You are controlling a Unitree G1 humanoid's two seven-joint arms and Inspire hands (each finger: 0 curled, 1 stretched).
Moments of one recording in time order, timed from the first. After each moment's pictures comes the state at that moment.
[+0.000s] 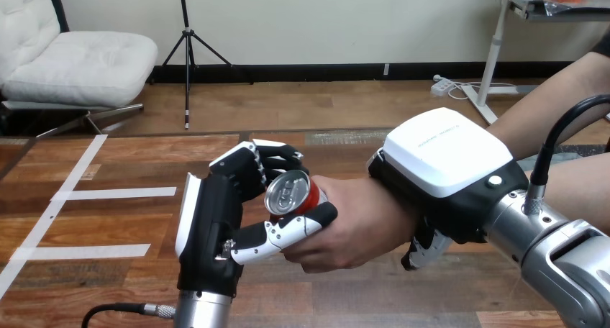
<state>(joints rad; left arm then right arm) 0.09 -0.02 -0.15 0.20 0.02 -0.71 -0.03 -0.12 -0.59 0.18 -0.59 -1.02 -0.02 0.64</state>
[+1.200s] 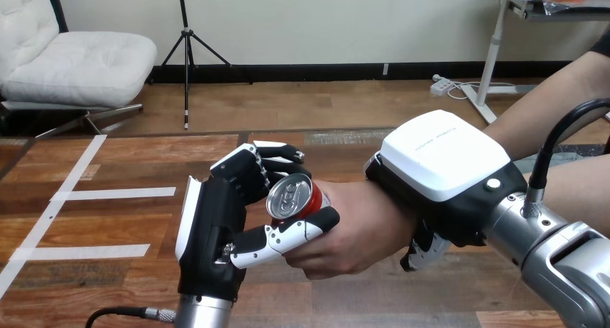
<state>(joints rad) 0.11 -0.01 -0.17 0.18 -0.03 -0.71 -0.06 -0.11 -0.60 0.17 -0.59 -1.01 -0.06 0.63</state>
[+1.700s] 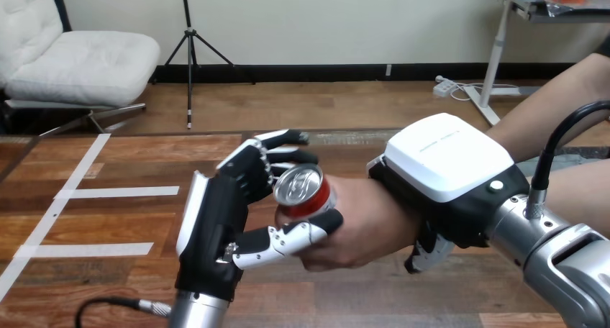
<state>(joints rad) 0.12 0.04 -0.17 0.09 0.02 -0.64 -0.11 -0.11 -0.60 0.17 -0.58 -1.02 -0.03 0.65</state>
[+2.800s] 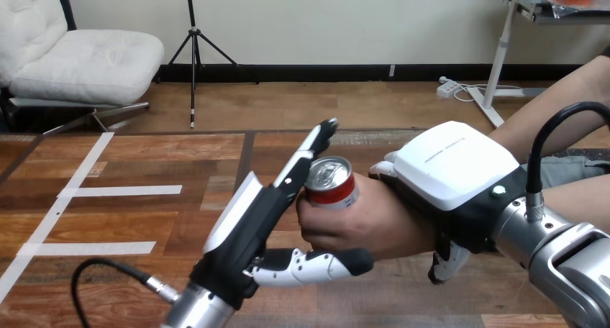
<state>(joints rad) 0.10 0.18 -0.21 0.01 0.13 -0.59 -0.26 -0.11 -0.64 0.16 -0.58 -1.10 -0.08 0.72</state>
